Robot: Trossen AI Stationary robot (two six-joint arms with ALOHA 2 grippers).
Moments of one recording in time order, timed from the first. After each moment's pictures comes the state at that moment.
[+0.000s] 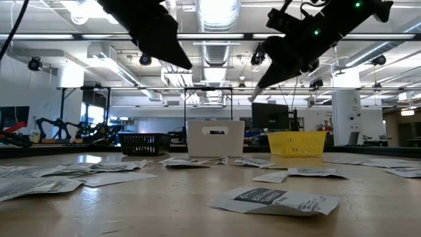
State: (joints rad) left arm -0.36 1.56 1.08 -0.37 -0.94 -0.16; right arm 0.21 1.45 0.81 -0.15 0.84 0.37
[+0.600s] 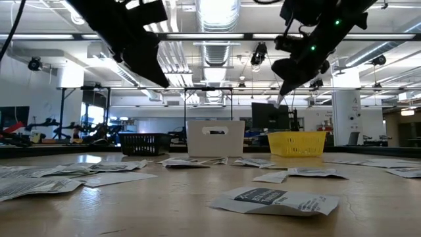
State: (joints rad) left arm -0.28 1.43 0.94 -0.46 -0.82 -0.39; right arm -0.13 1.29 0.80 -0.40 0.74 0.29
